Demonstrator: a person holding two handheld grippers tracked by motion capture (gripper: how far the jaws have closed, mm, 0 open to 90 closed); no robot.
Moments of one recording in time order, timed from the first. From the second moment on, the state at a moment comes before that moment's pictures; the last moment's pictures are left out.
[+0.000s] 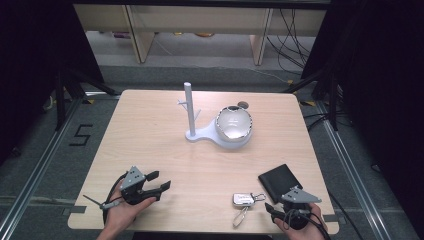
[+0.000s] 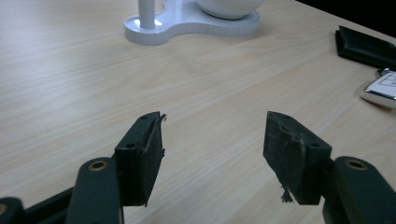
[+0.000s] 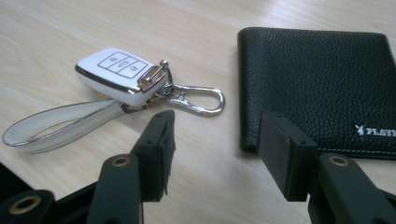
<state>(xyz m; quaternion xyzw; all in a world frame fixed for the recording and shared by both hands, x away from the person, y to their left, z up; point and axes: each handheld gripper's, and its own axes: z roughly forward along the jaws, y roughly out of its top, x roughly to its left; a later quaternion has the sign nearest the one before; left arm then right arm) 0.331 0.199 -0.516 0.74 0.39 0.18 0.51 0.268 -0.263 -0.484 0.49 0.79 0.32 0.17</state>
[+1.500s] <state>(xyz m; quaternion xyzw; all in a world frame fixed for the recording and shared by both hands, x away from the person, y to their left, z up) 0.328 0.208 -0.521 0.71 0.40 0.21 0.54 0.366 -0.224 -0.467 0.46 0.87 0.09 0.14</state>
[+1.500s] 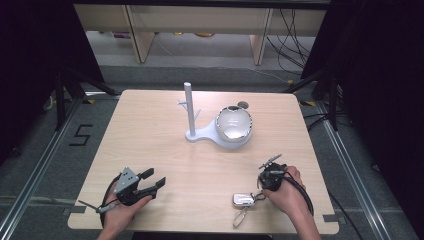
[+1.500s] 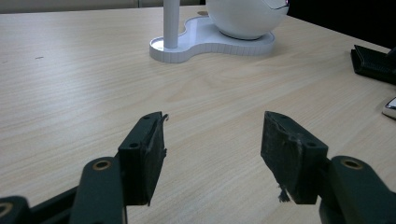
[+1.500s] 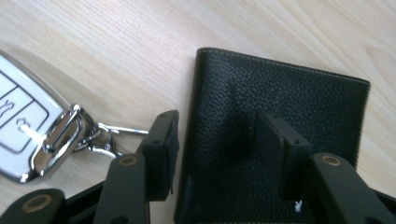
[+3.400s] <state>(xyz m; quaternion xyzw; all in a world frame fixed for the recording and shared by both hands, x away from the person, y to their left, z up) 0.328 0.210 -0.522 0.71 0.40 0.20 0.54 0.386 -0.226 -0.412 0.45 0.88 0.06 0.14</state>
